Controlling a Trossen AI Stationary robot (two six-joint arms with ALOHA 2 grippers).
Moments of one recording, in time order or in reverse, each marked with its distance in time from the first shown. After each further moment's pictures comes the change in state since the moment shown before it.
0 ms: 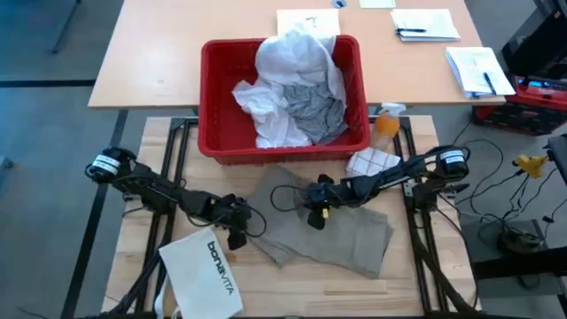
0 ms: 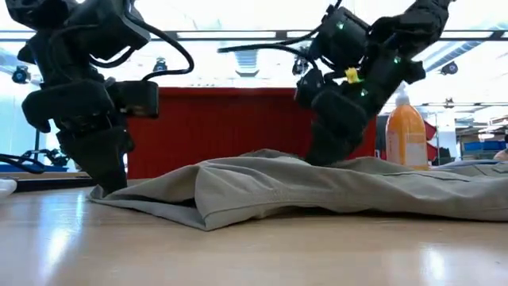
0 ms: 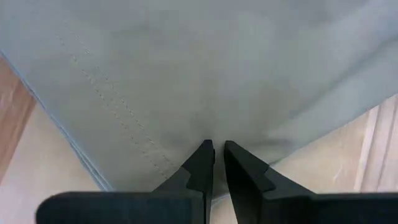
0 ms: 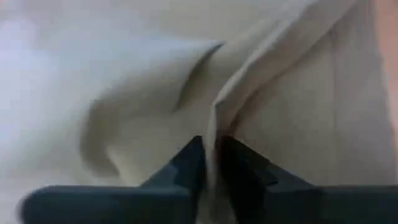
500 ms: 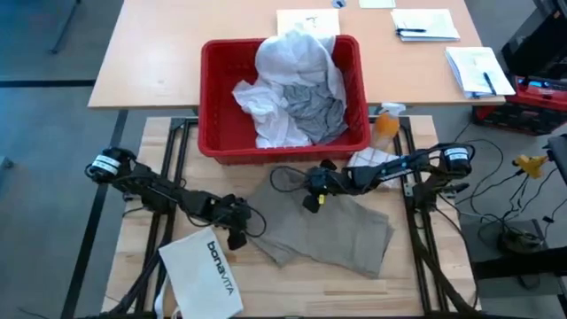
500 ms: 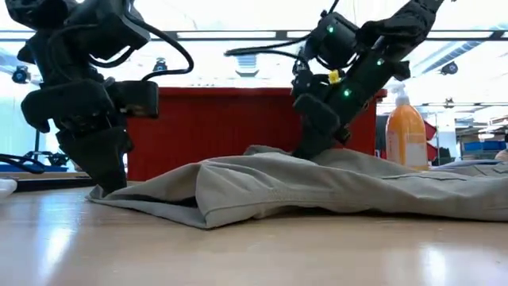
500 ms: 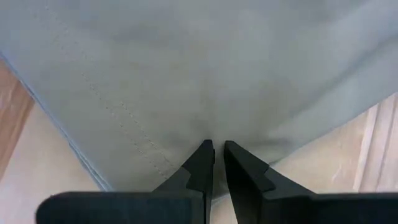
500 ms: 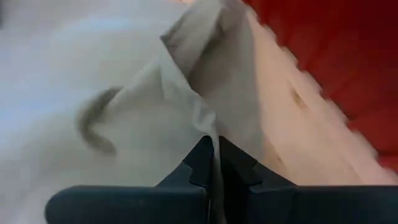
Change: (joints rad) left arm -0.002 0.000 0.000 0.000 0.005 0.000; right arm -0.123 -0.022 0.011 -0.024 0.098 -0.035
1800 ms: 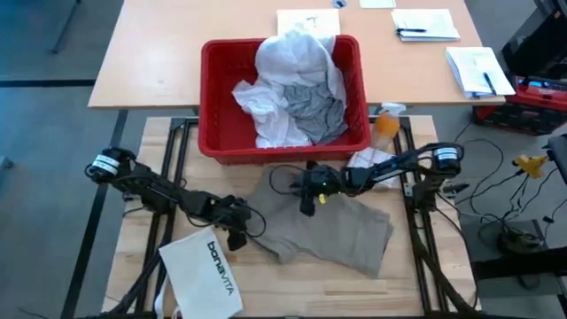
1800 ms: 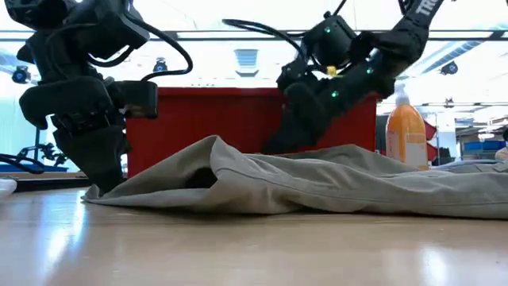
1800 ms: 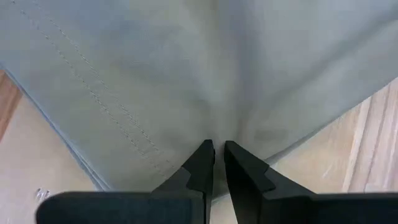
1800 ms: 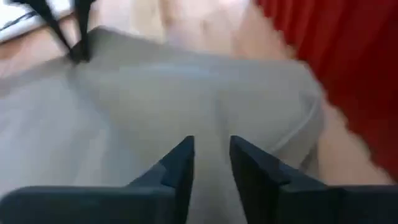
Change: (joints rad) left arm -0.003 0.000 0.000 0.001 0.015 -0.029; right arm 0.003 0.124 -0.016 0.423 -0.162 -0.187
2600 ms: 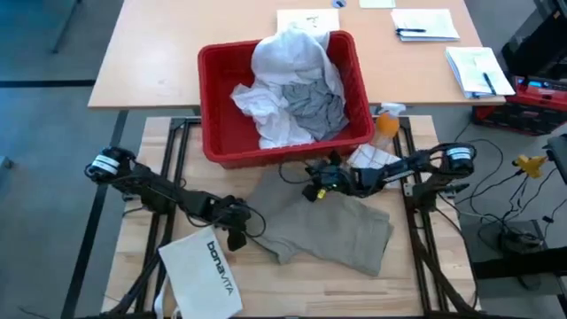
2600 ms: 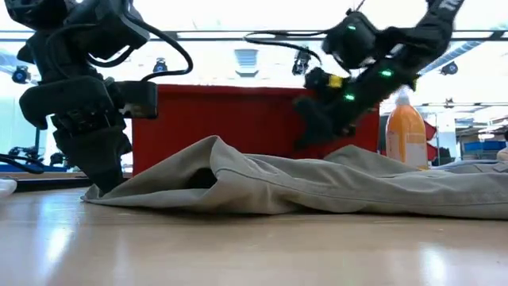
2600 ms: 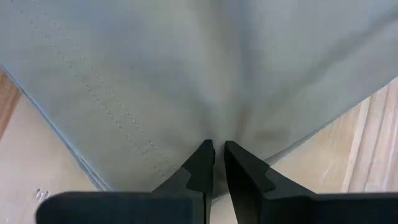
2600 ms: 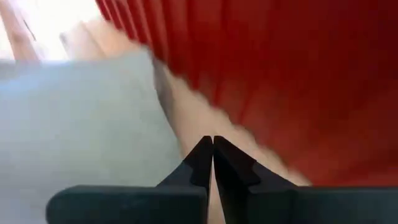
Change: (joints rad) left arm 0.000 0.000 0.000 0.002 0.003 0.001; right arm 0.009 -0.205 -0.189 -0.067 0.420 0.178
